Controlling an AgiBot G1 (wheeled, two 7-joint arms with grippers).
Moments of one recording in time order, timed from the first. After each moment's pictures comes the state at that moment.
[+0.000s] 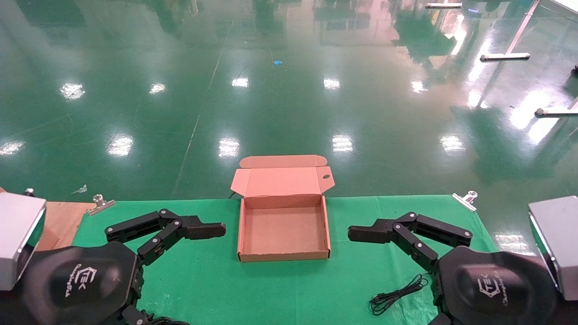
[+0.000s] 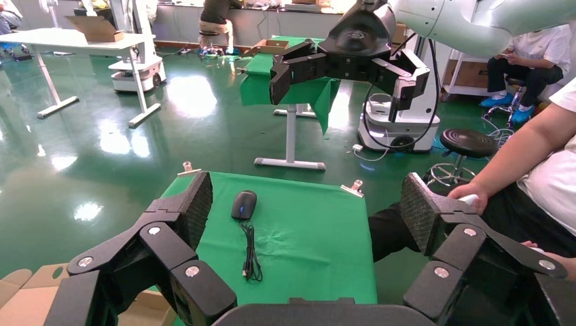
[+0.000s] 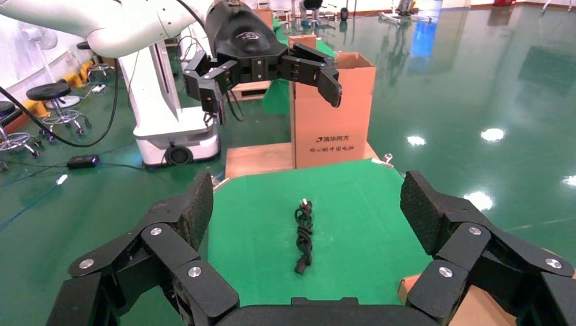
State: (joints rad) left arm -1.08 0.61 0.28 -1.28 0.73 1.49 -0.19; right arm 1.08 -0.61 -0.28 1.28 -0.73 -1.49 0.19
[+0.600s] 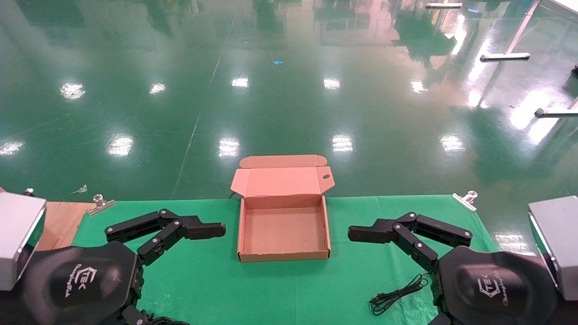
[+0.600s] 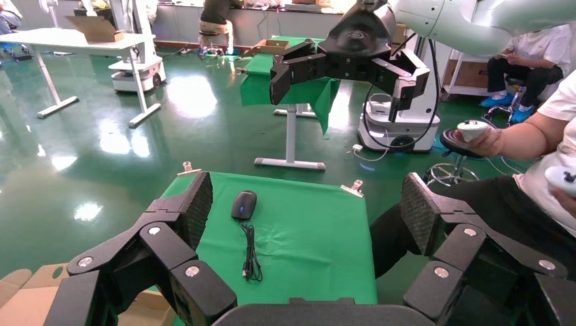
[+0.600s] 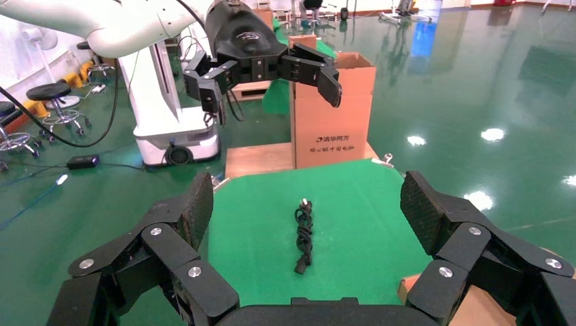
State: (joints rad) left arm -1.09 0.61 0.29 -1.27 0.77 1.50 -0.18; right arm 1.10 -0.61 -0.31 1.29 -0.81 -1.50 0.17
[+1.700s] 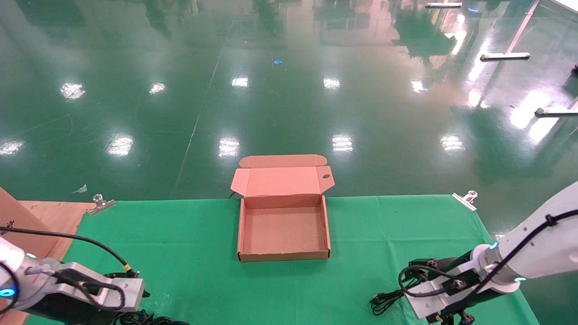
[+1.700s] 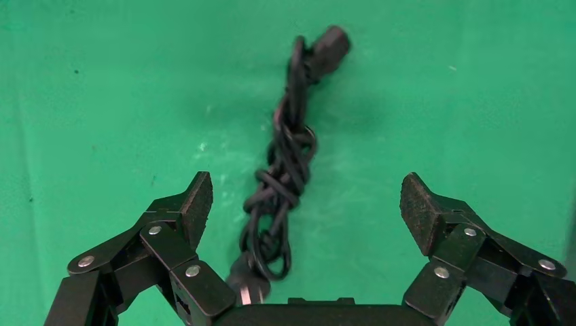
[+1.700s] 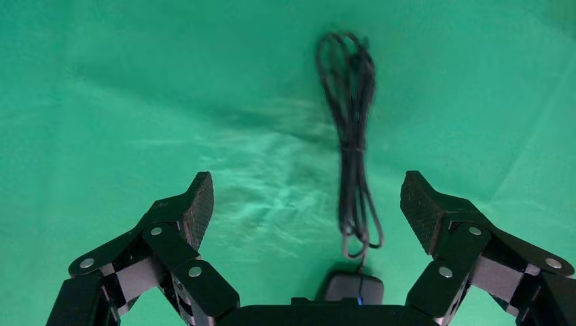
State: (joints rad) left arm -1.58 0.94 0.82 -0.46 1.76 1.43 0.27; right arm 1.57 -1.07 -0.80 0.57 -1.95 -1.32 -0.45
